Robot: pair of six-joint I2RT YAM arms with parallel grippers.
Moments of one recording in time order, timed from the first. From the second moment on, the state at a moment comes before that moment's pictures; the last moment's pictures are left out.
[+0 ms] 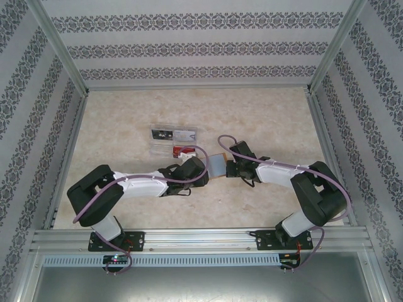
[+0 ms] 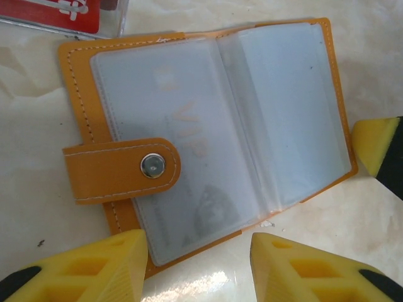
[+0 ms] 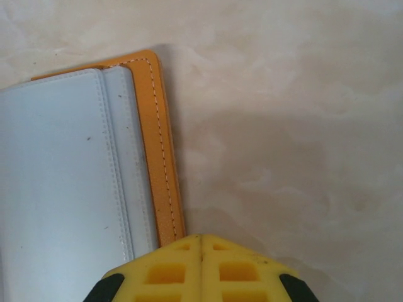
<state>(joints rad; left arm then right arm) -0.90 1.64 0.79 -0.05 -0.17 -0.93 0.53 1.54 0.66 -0.15 0.02 0.50</state>
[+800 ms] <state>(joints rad) -0.90 1.71 0.84 -0.08 -0.20 -0.95 0.53 1.54 0.66 -0.14 -0.01 0.50</state>
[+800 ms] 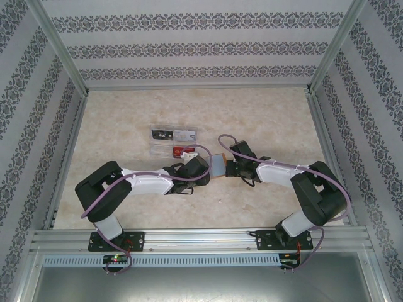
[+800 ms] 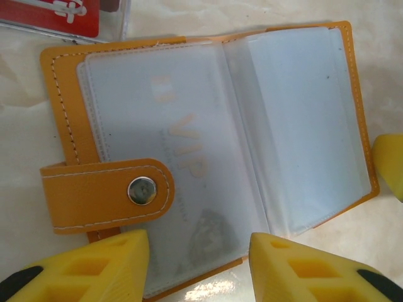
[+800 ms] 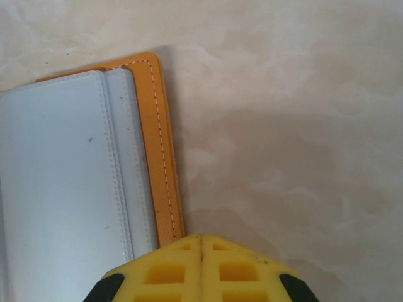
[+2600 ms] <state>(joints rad) -0.92 1.73 0.87 -0.13 -0.25 -0.94 0.53 1.55 0.66 -0.14 -0.03 0.50</state>
